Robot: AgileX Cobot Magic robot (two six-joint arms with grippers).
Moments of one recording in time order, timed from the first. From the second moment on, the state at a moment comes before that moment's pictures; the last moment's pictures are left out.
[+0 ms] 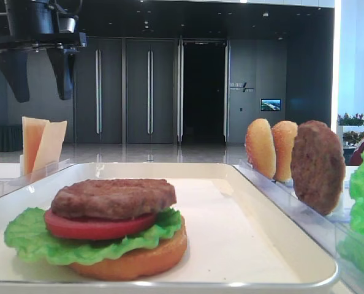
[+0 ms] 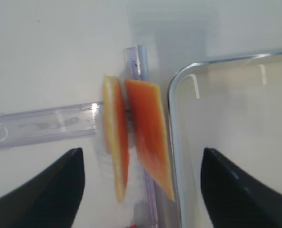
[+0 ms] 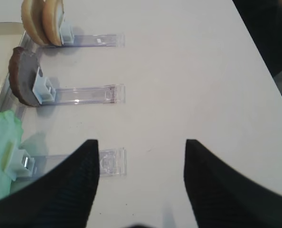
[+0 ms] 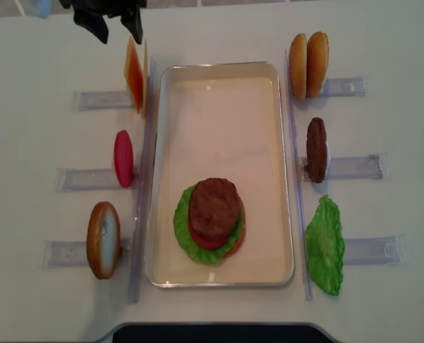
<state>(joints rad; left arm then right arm) -0.23 2.09 -1.94 0.03 1.24 -0.14 0.00 -0.01 -0.50 0.02 1.14 -0.03</state>
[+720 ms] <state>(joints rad) -0.31 2.15 -1.94 0.06 1.24 -0.22 0.00 -0.01 -0.50 0.02 1.14 -0.03</state>
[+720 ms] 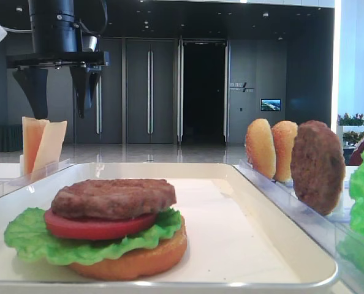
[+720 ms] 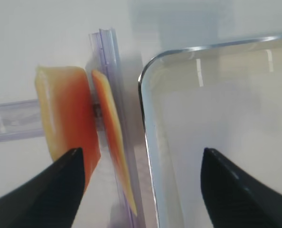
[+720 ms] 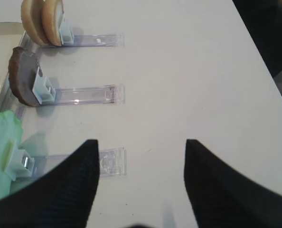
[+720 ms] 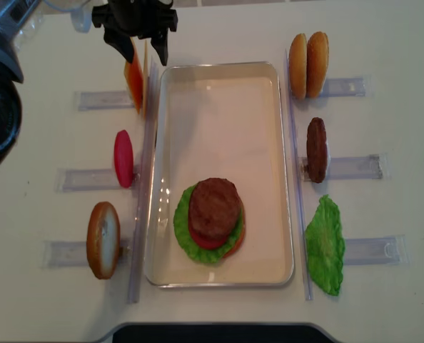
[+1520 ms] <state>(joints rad) -0.31 2.20 -1.94 0.12 1.24 -0.22 0.00 -0.01 -0.50 0.02 1.14 -0.03</state>
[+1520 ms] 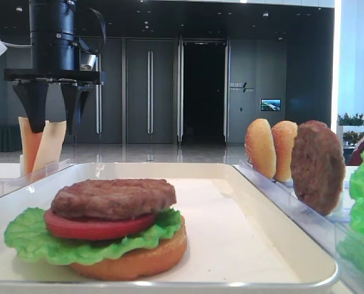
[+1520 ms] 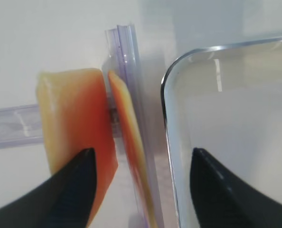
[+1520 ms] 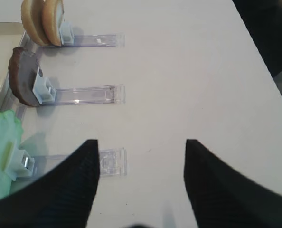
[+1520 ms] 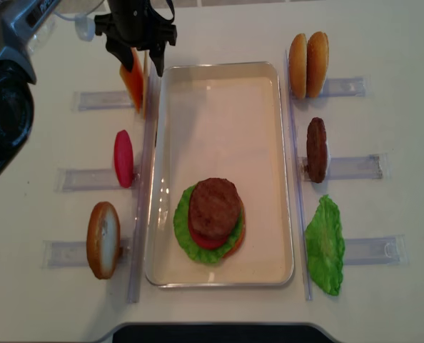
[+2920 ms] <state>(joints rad) -0.28 2.09 -1.94 0.12 1.24 -0.20 0.00 -0.01 -0.50 0.02 1.14 -0.03</state>
